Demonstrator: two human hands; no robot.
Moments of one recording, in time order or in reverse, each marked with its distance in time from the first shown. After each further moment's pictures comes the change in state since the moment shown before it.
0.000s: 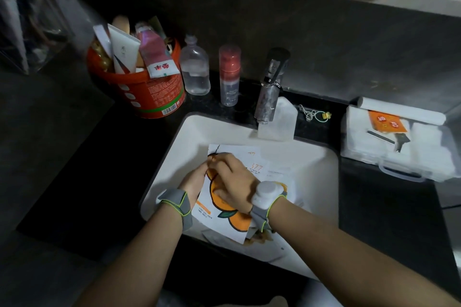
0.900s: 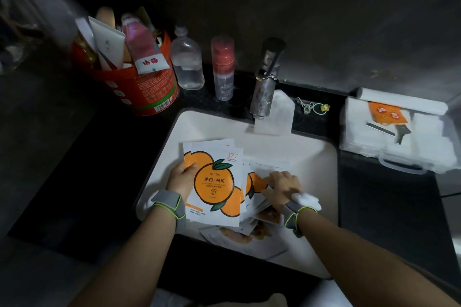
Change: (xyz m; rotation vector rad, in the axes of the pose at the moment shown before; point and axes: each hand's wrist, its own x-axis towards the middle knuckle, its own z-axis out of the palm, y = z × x) left_hand 0.018 -0.014 -0.021 0.323 0.253 0.179; right_hand -0.057 0.066 0.004 0.047 -0.145 0.973
